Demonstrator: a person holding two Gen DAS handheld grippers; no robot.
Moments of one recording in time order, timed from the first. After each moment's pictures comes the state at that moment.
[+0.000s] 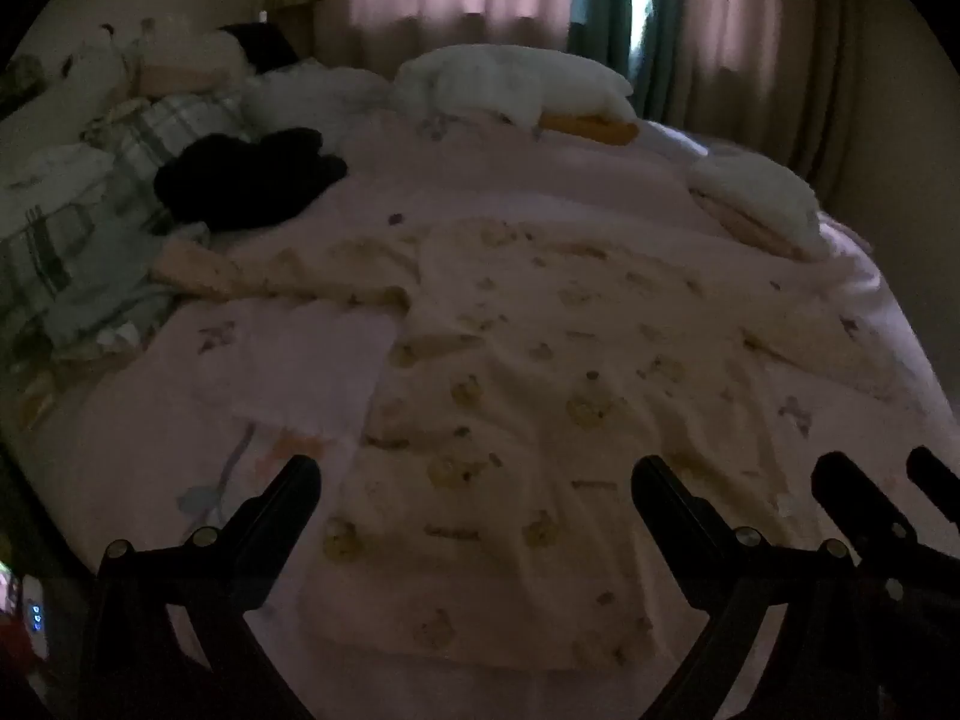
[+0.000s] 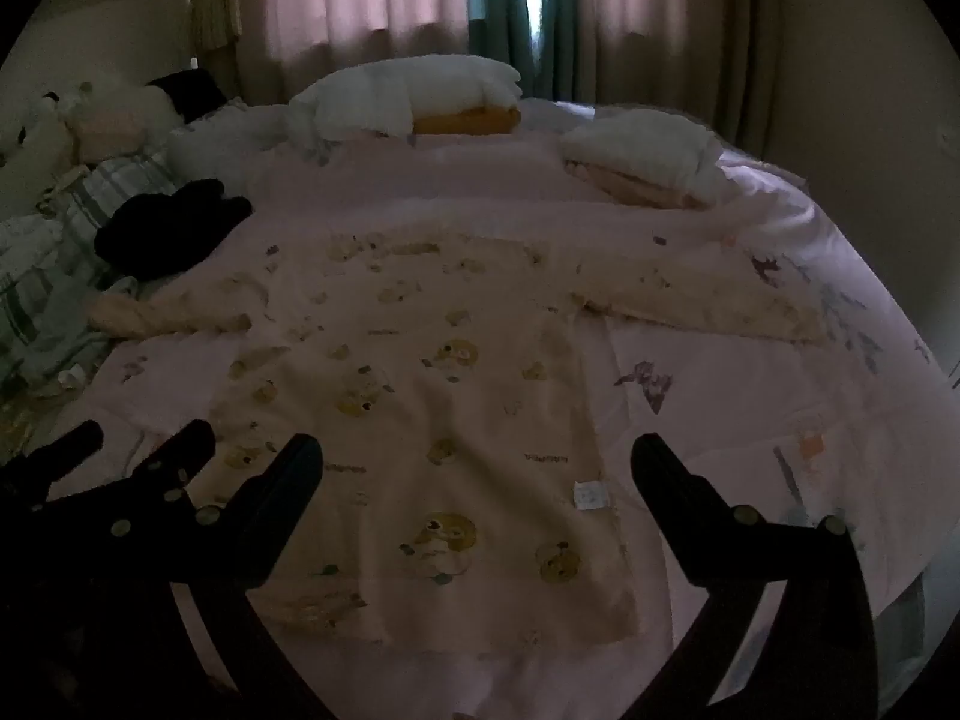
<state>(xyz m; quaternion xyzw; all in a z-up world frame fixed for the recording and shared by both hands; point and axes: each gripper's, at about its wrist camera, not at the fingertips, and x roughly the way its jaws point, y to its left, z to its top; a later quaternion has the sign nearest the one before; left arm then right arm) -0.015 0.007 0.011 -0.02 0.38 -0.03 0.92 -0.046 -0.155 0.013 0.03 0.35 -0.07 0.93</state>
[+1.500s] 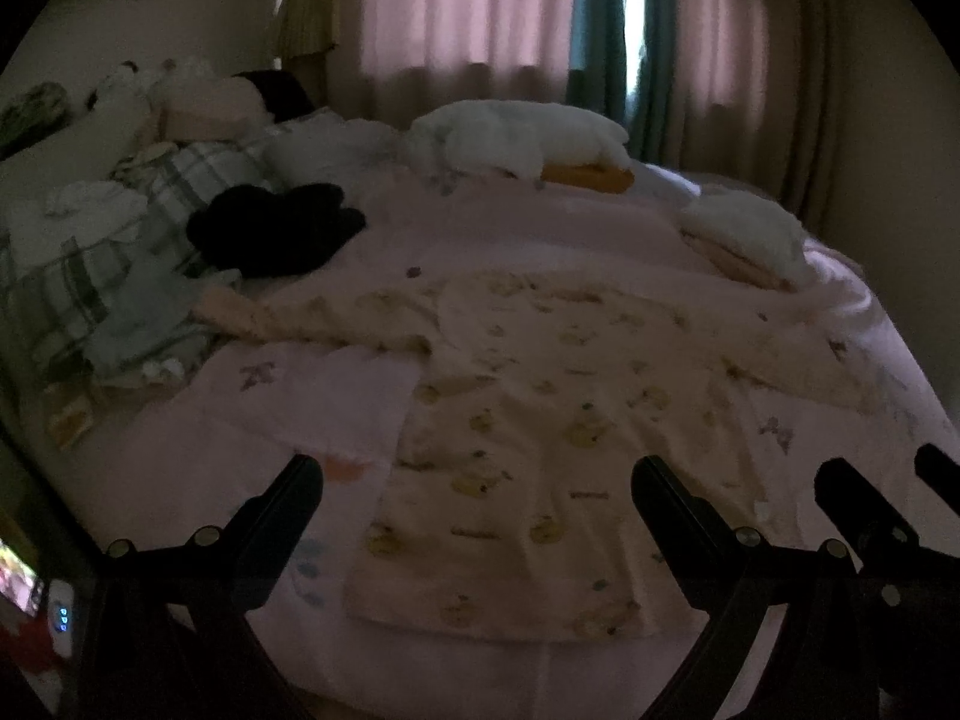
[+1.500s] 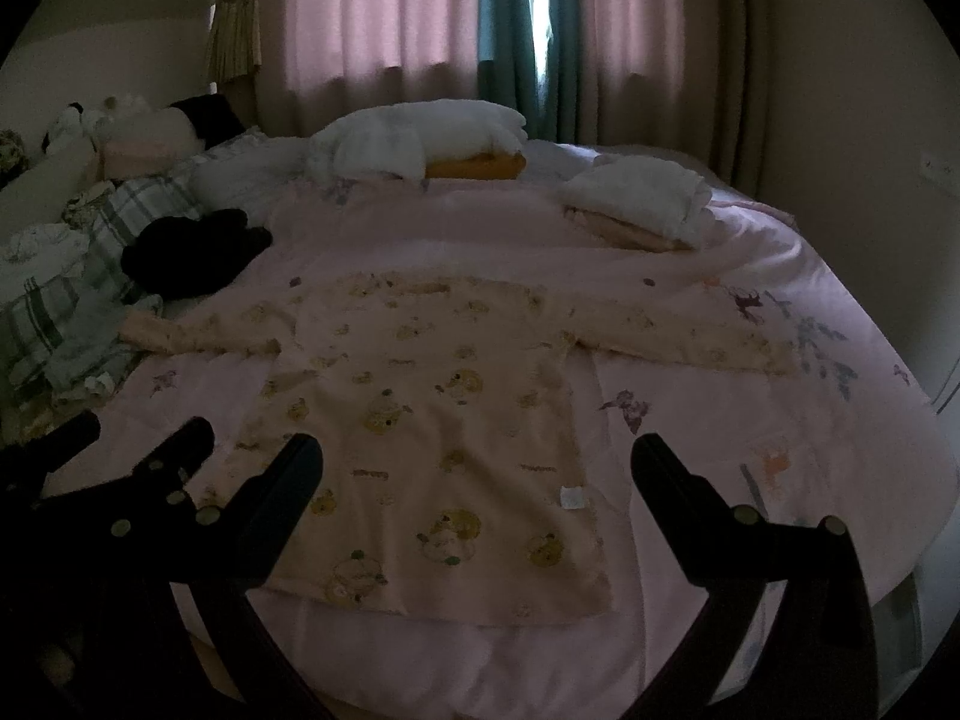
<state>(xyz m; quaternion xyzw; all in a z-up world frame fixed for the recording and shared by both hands) -0.052 0.010 0.037 -0.01 0.33 -0.02 0.94 -0.086 -0.145 0.048 0.02 0.32 -0.07 0.95</state>
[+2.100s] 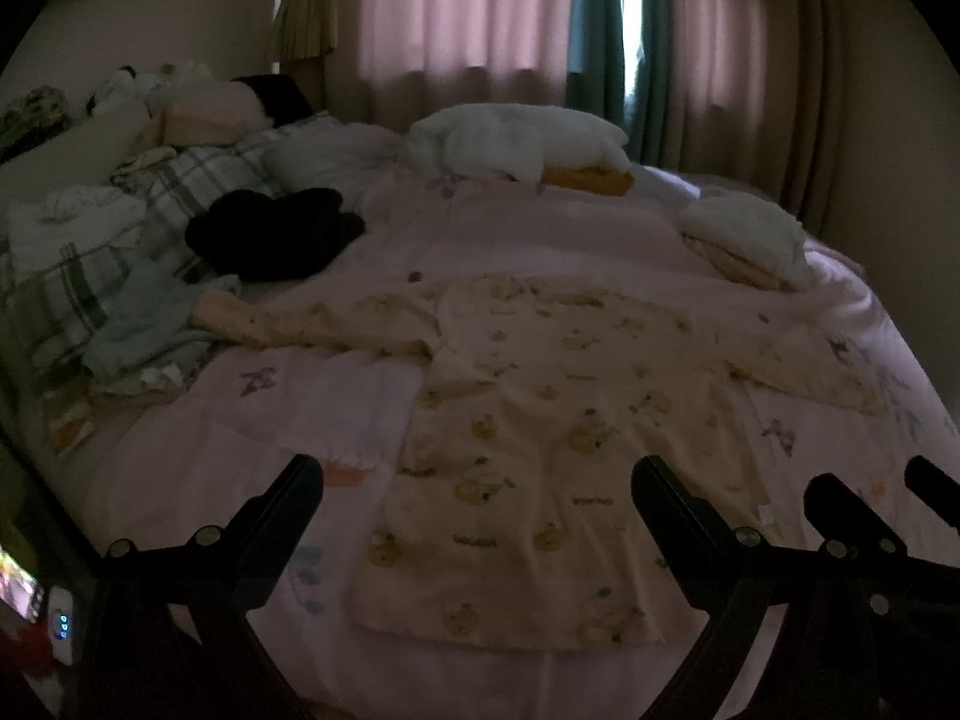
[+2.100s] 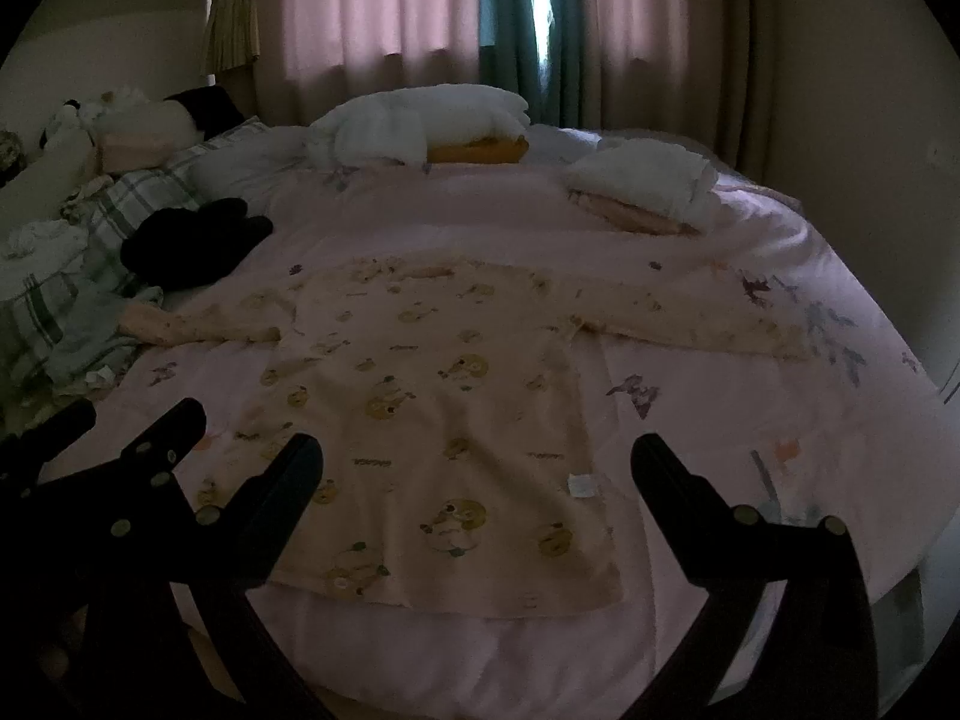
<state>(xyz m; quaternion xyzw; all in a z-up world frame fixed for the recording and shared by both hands) -0.049 0.007 0.039 -0.01 0.32 -0.02 0.95 -0.080 -0.148 0.039 0.03 0.33 -0.06 0.94</state>
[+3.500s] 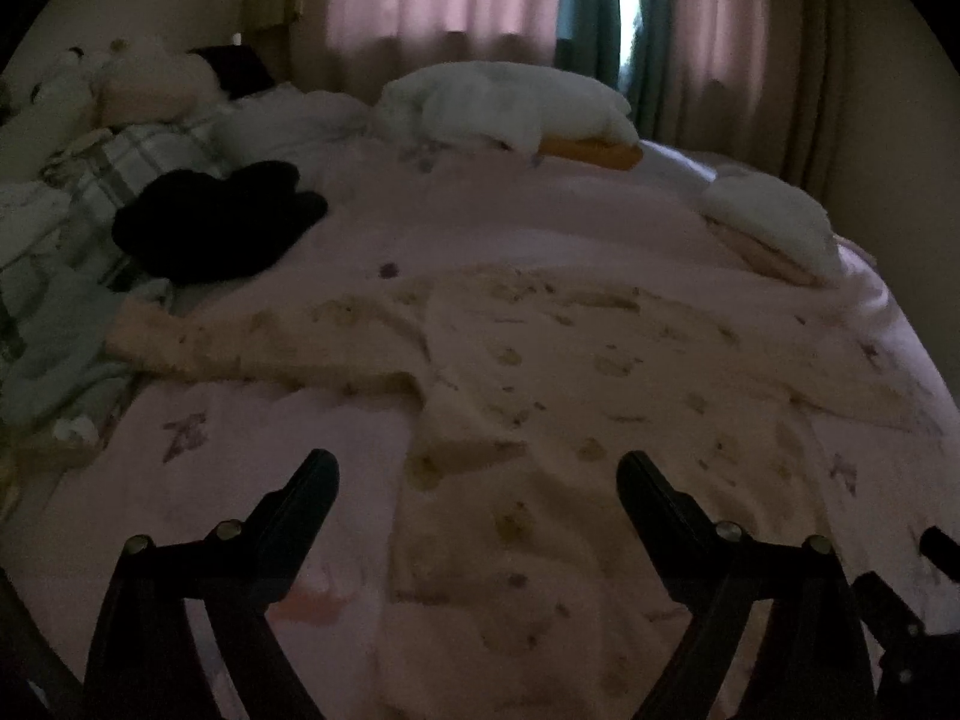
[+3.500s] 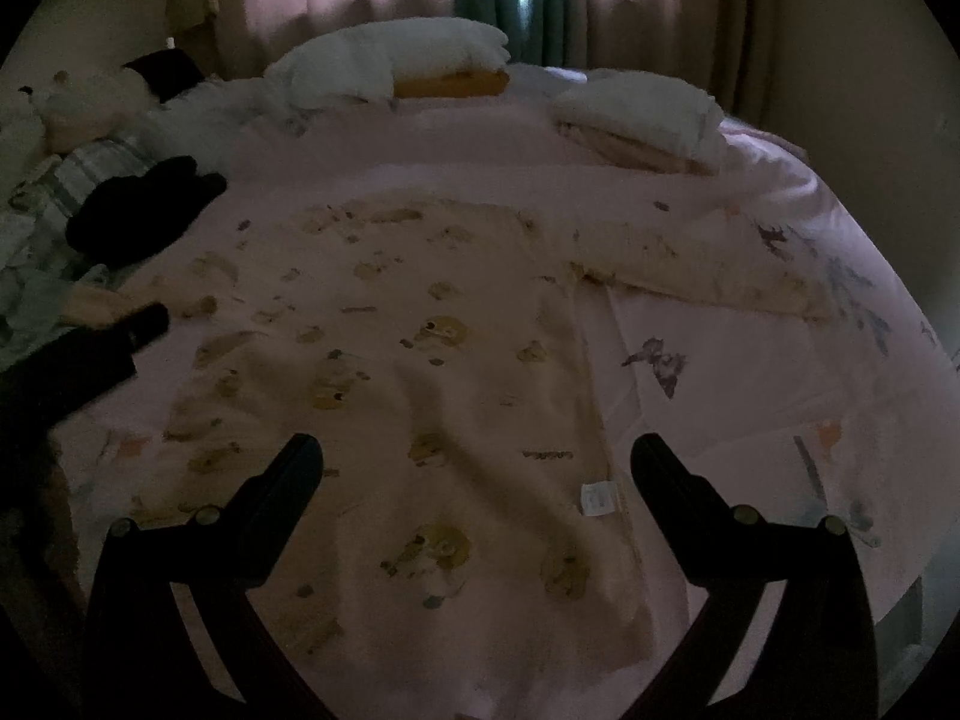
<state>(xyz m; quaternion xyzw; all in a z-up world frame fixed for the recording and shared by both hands) 0.070 0.034 -0.001 -0.01 0.35 -0.06 0.94 -0.010 -0.162 -0.017 0.04 0.40 -0.09 0.91</state>
